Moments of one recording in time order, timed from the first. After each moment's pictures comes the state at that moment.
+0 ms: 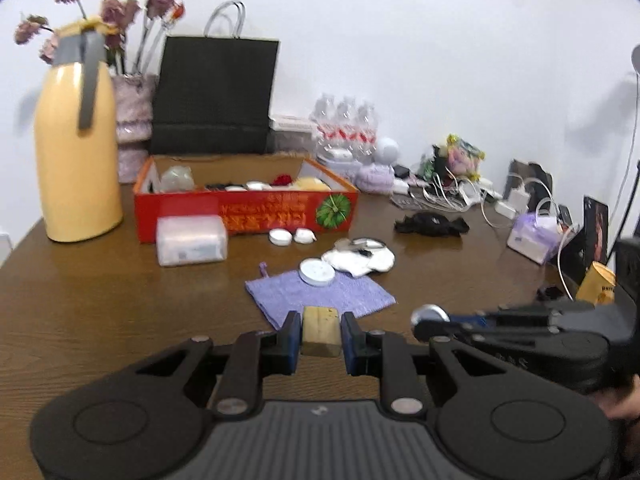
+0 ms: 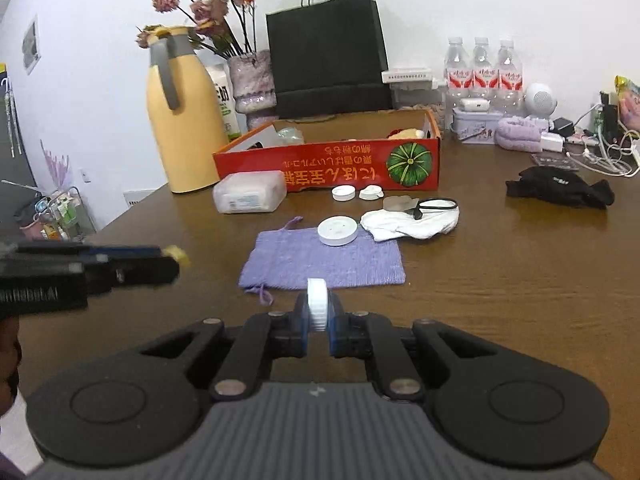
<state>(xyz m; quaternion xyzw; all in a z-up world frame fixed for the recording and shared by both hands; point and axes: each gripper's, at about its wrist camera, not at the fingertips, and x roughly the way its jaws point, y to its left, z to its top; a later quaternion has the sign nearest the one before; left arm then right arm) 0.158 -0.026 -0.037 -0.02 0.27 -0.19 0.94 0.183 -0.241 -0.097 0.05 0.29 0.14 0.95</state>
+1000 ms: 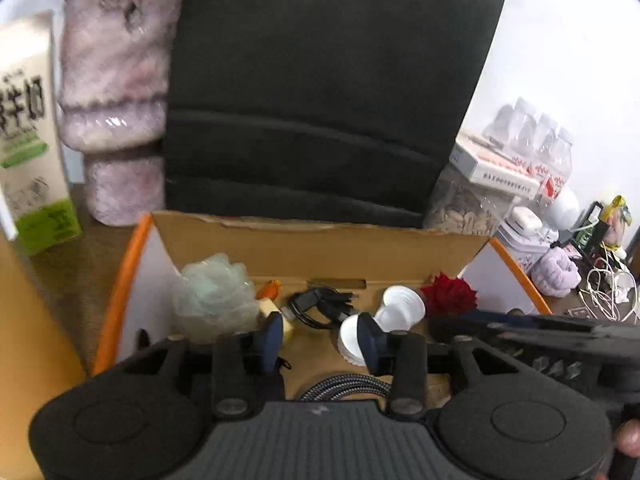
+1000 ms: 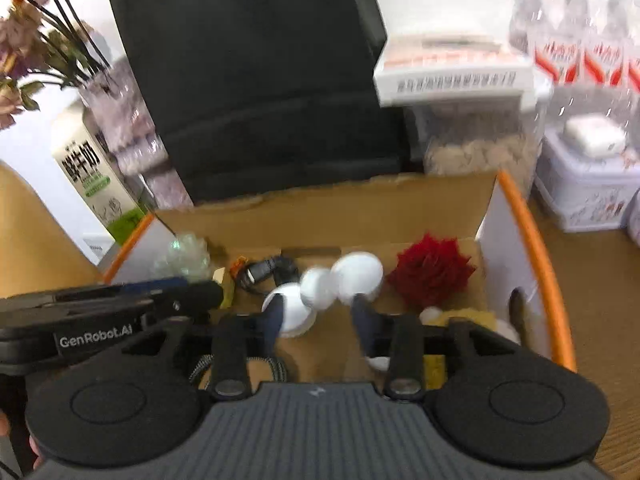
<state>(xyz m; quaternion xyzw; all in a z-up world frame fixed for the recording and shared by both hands) 0.574 -0.002 -0.041 -0.07 0.36 -0.10 0.93 0.595 -0.231 -0.086 0.10 0.37 0.14 0.91</state>
